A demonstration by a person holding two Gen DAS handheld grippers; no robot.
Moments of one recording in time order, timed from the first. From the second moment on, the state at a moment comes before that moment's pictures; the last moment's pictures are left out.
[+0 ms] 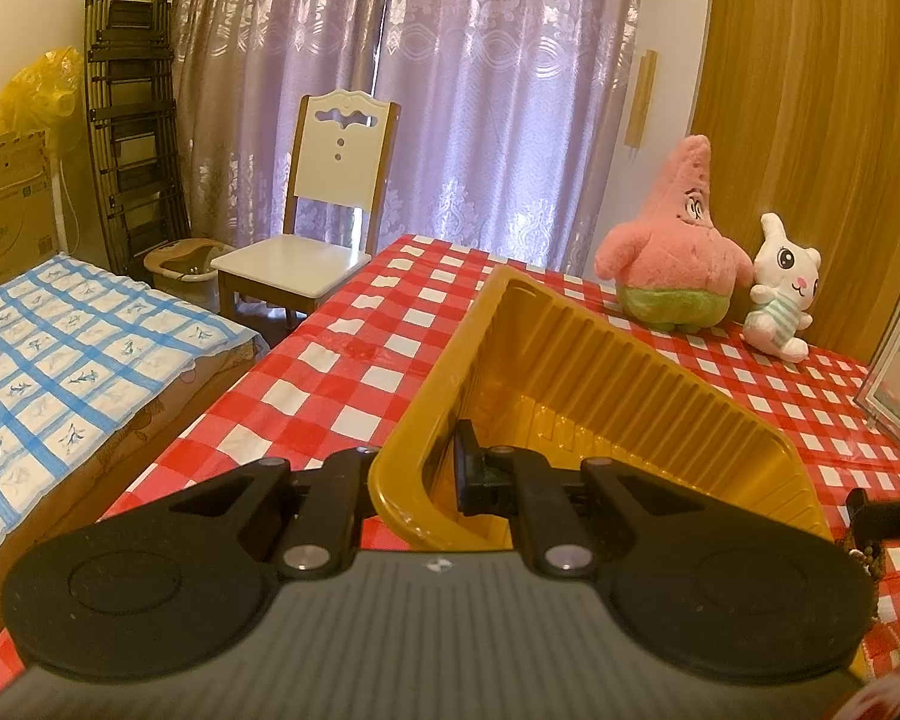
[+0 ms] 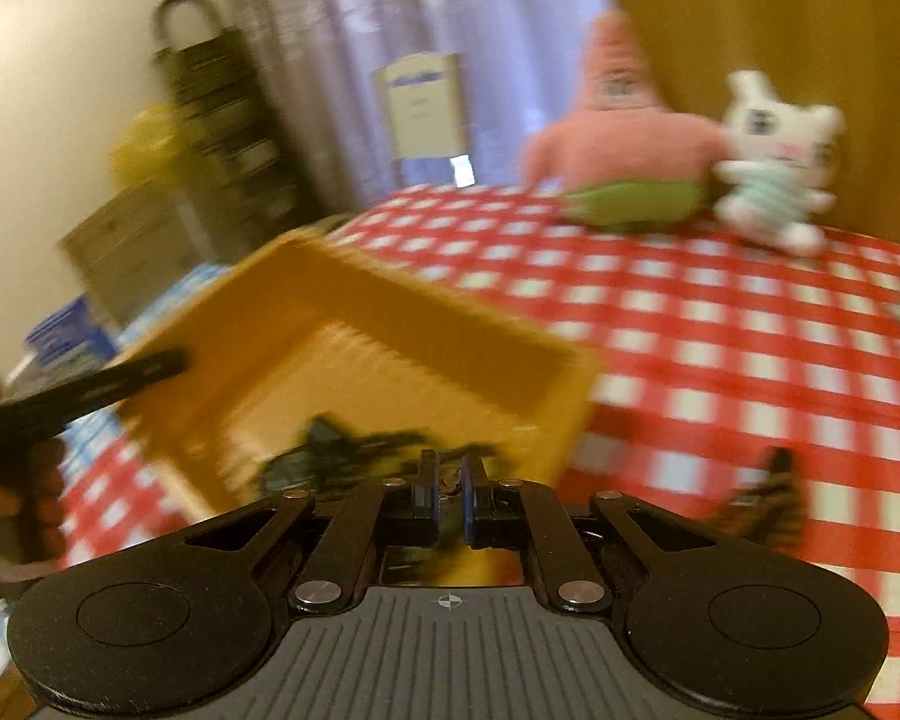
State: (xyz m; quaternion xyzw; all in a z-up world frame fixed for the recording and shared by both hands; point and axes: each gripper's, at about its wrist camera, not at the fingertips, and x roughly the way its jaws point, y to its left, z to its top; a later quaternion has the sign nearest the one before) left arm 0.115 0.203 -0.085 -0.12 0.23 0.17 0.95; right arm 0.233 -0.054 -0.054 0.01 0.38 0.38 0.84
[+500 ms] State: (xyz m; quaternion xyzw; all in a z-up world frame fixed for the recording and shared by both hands) left arm 0.112 0.201 -0.083 -0.12 0.23 0.17 0.95; right arm 0.234 0.000 -0.080 -0.03 0.42 0.40 0.82
